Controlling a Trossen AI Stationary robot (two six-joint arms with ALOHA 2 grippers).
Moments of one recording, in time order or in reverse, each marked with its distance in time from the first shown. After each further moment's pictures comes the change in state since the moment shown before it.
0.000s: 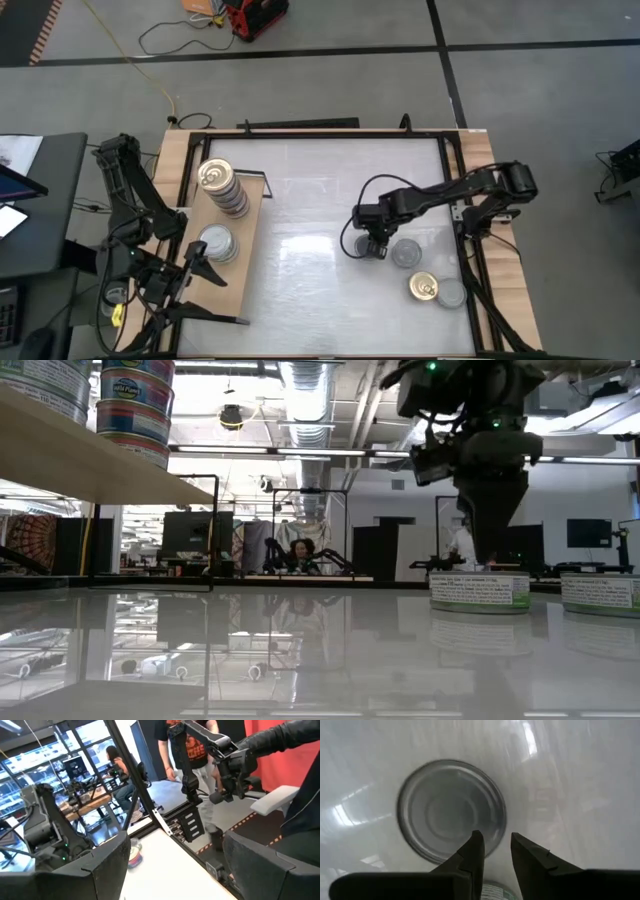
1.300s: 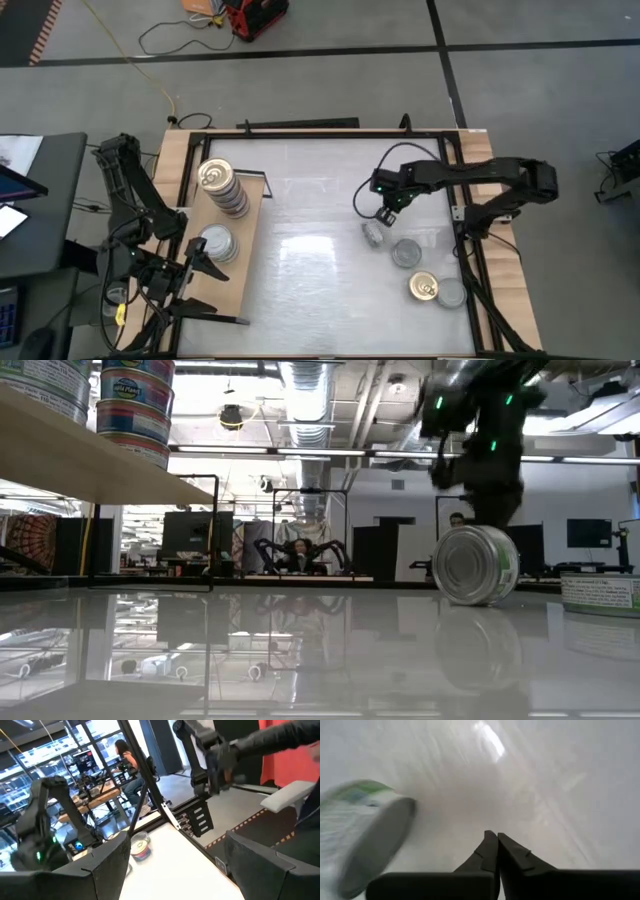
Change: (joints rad) left arm 0.000 -0.005 0.000 -0.024 -0.056 -0.011; right arm -0.271 -0.183 -0.106 -0.073 0.108 0.008
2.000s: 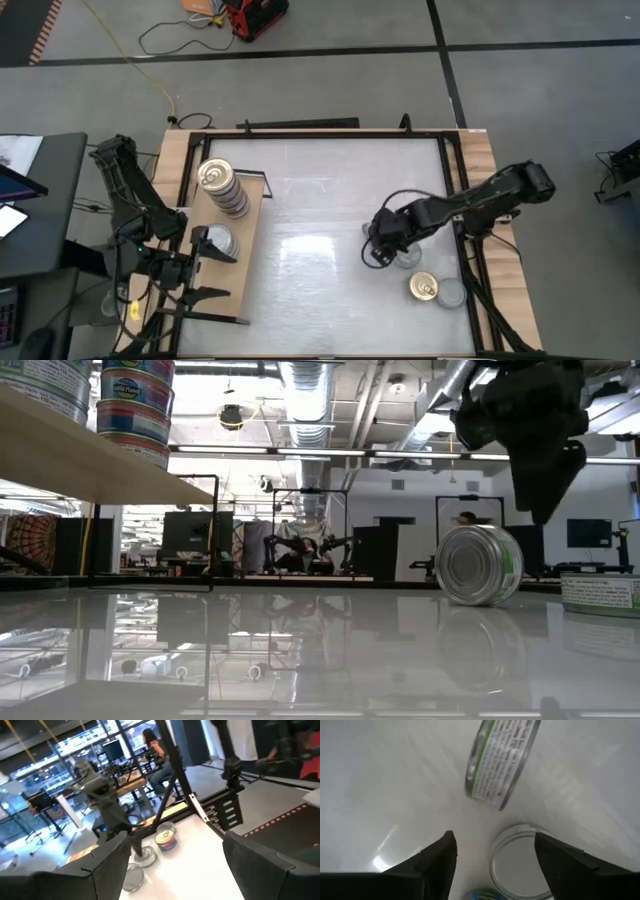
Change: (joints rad) left arm 0.068 0.000 0.000 -0.004 -0.097 0.003; right arm 0.449 0.038 0.130 -0.109 -0.027 0.598
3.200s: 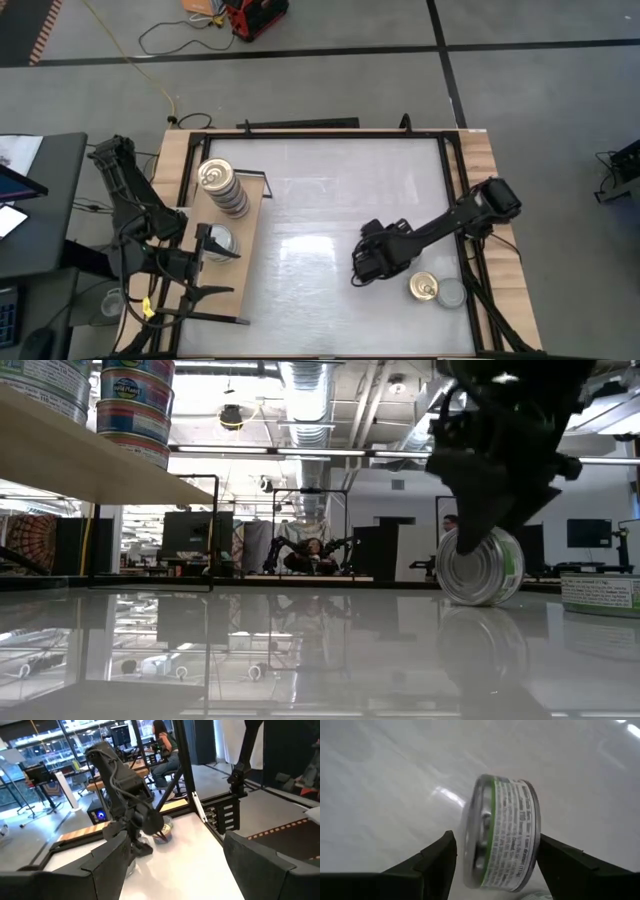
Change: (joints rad) left arm 0.032 0.000 0.006 -0.040 -0.004 -0.183; right arm 0.161 0.338 0.137 -0.070 0.525 0.359
